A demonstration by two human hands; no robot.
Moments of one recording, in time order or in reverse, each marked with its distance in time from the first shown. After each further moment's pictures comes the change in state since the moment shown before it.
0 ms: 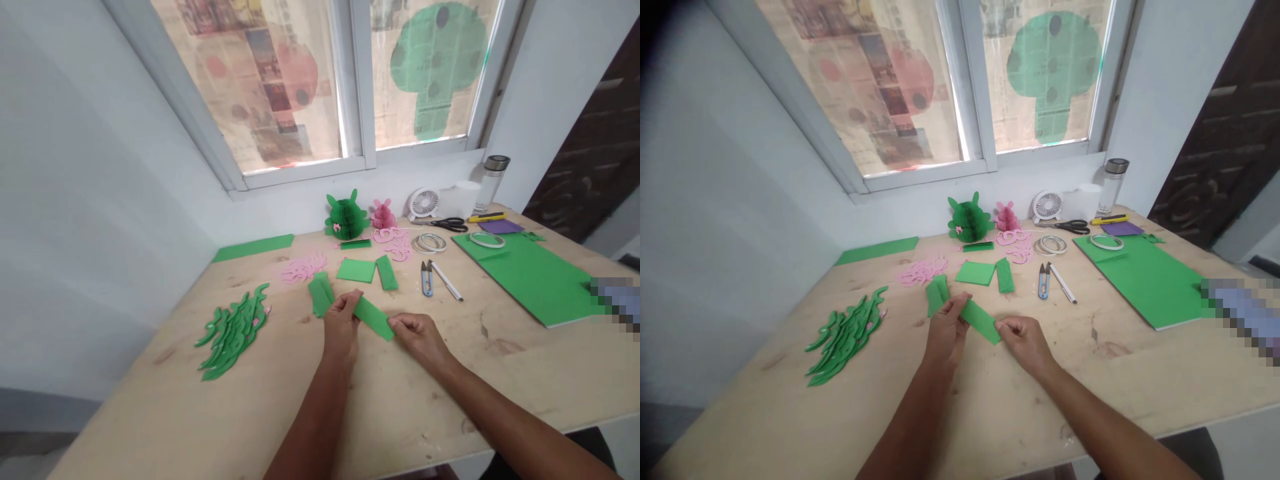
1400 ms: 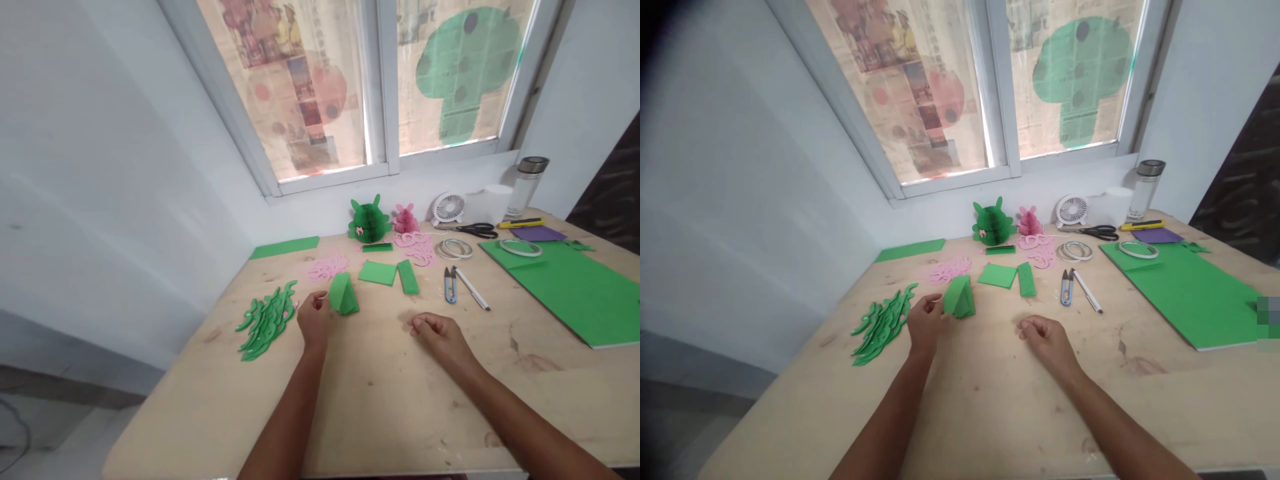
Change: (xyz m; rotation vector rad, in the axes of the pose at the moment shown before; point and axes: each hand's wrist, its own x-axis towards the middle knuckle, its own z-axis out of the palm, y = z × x) left_hand 0.041 0.048 -0.083 0.830 0.350 0.508; right_hand 0.002 0.000 -0.006 0.001 0.089 0.106
